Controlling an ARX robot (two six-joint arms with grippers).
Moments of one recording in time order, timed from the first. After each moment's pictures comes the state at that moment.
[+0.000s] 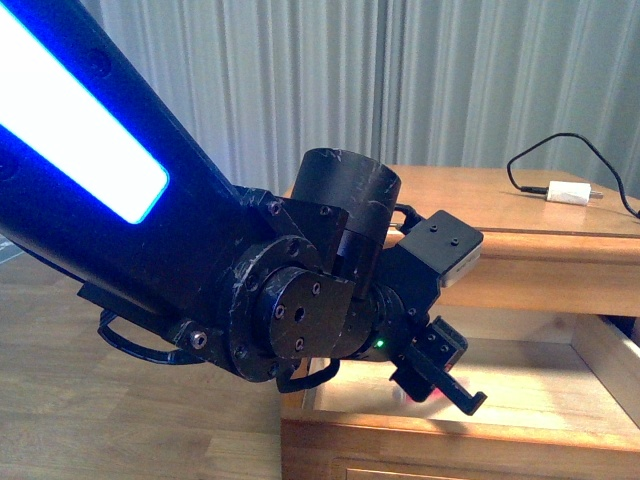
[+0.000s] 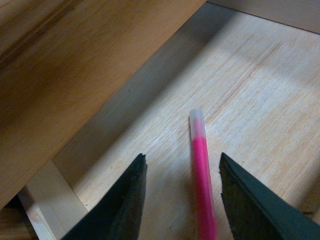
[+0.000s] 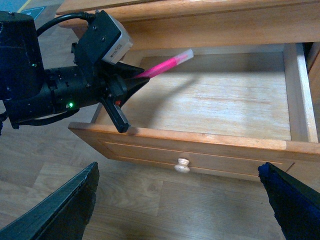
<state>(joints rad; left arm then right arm) -0.56 2.13 1.36 0.34 0.13 0.43 0.15 0.72 0.57 -0.30 -0.12 0.21</state>
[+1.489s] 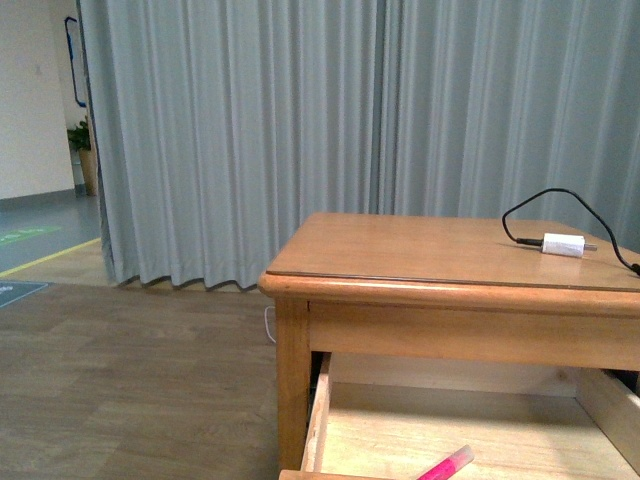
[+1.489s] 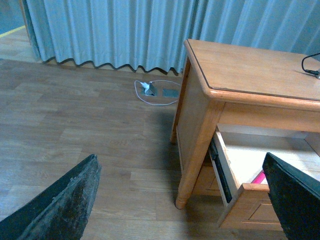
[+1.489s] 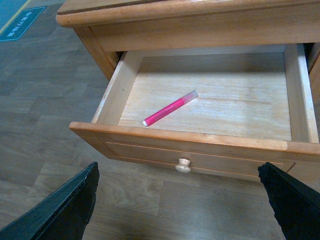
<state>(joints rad) -0.18 0.42 0.39 0.00 -0.10 -0.10 0.15 0.72 0.57 -0.30 -0.12 0.21</state>
